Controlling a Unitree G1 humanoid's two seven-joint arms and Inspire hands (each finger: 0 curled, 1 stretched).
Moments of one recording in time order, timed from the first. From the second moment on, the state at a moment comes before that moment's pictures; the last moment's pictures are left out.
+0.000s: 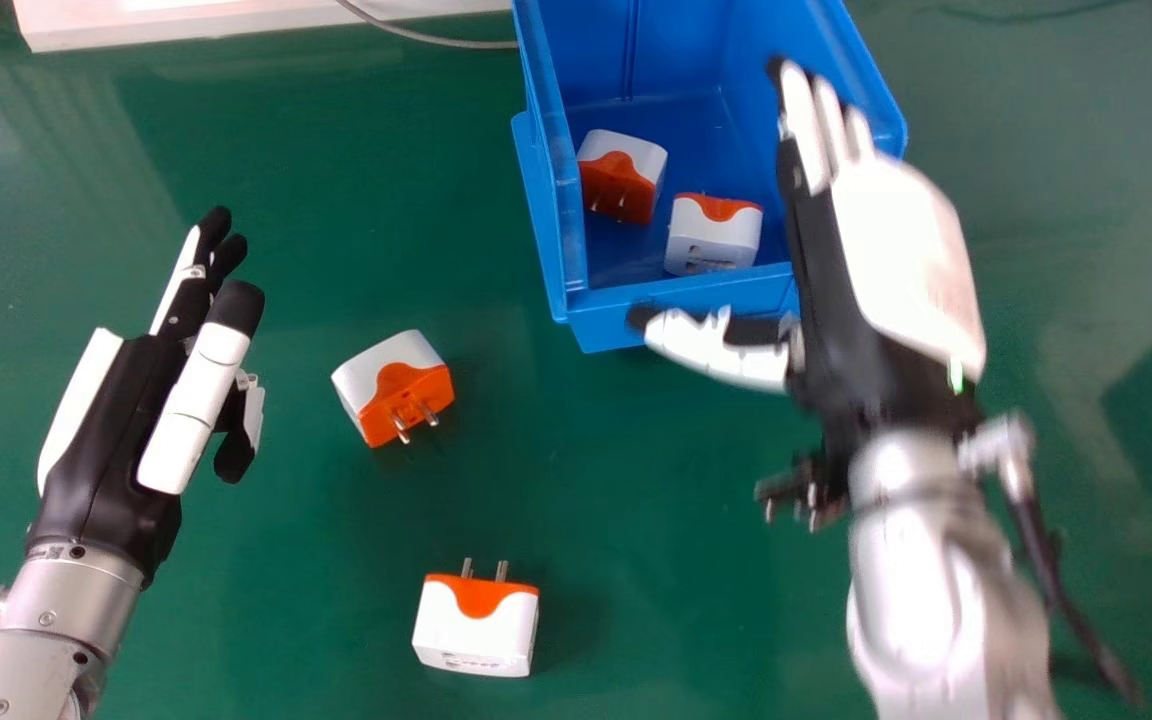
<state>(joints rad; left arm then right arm) 0.12 0.34 0.24 0.03 -0.08 -0.21 -0.30 0.04 -0.09 0.45 -0.42 -0.84 0.47 -0.14</state>
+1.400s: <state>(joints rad) 0.11 0.21 0.27 0.01 -0.12 -0.15 -0.09 0.54 -0.23 0.58 -0.42 -0.83 0.17 -0.12</state>
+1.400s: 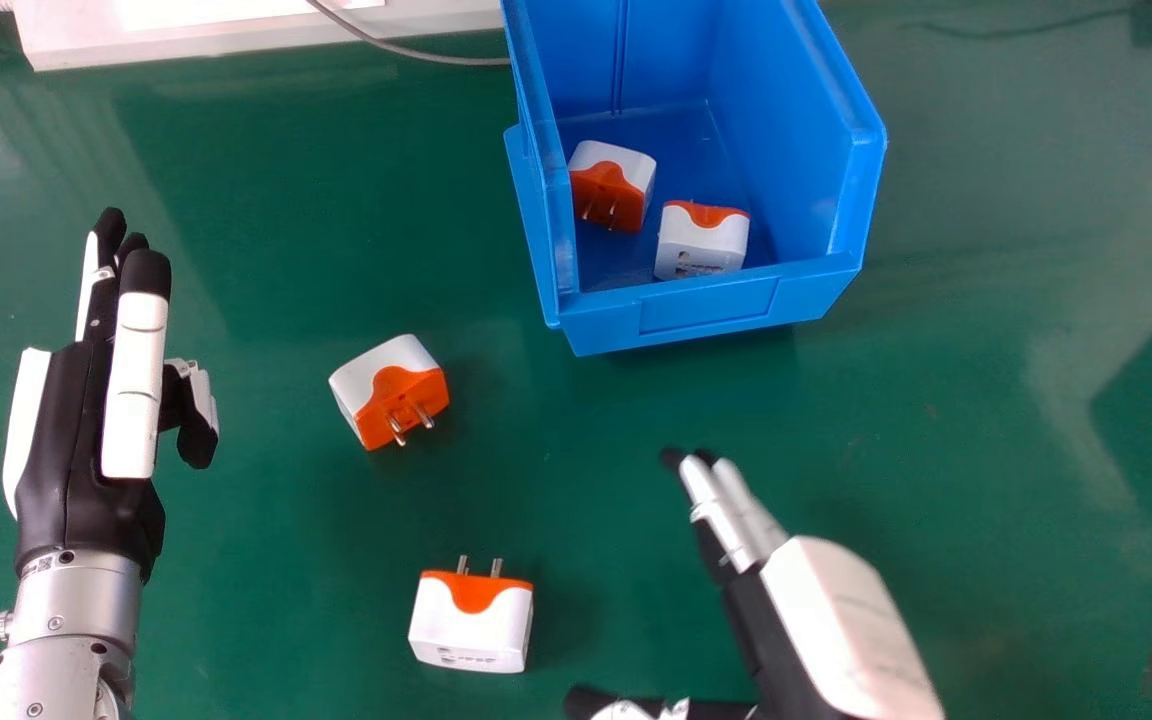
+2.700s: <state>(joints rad) 0.12 0.22 0.27 -0.01 -0.12 -0.12 -0.10 0.12 -0.09 0.68 -0.14 -0.86 0.20 0.01</state>
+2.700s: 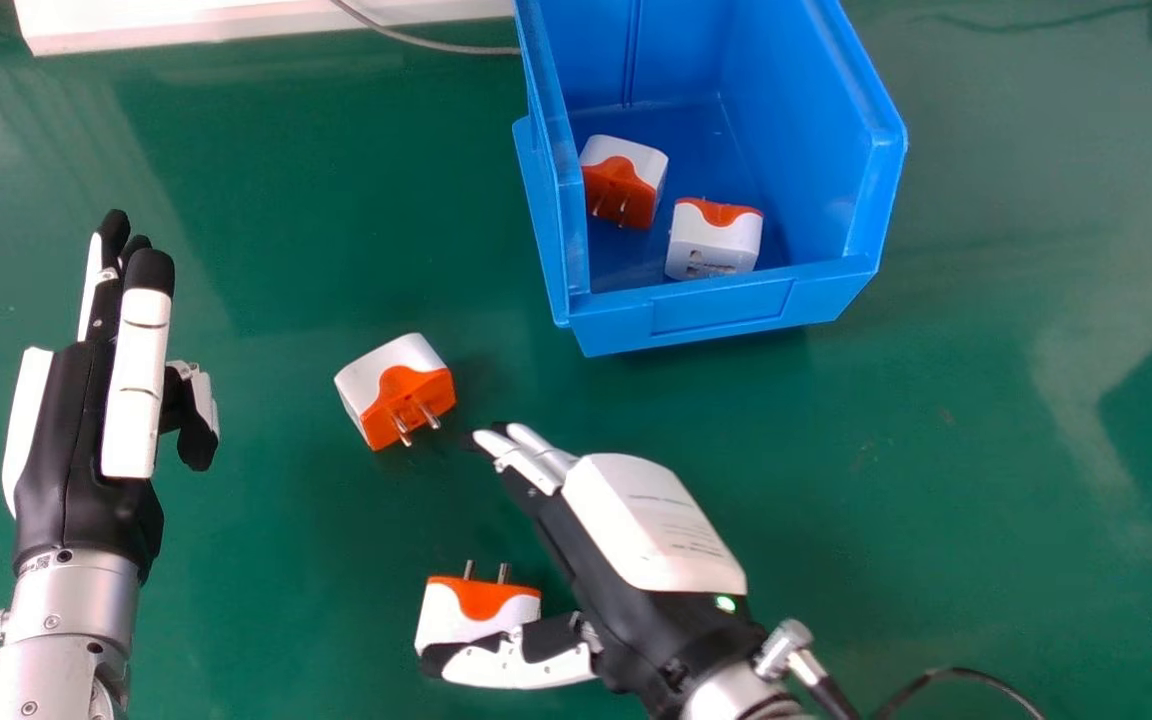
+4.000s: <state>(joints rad) 0.11 0.23 0.27 -0.03 -0.11 -0.10 -0.10 -0.01 -0.07 0.76 -0.02 -0.96 0.27 0.09</state>
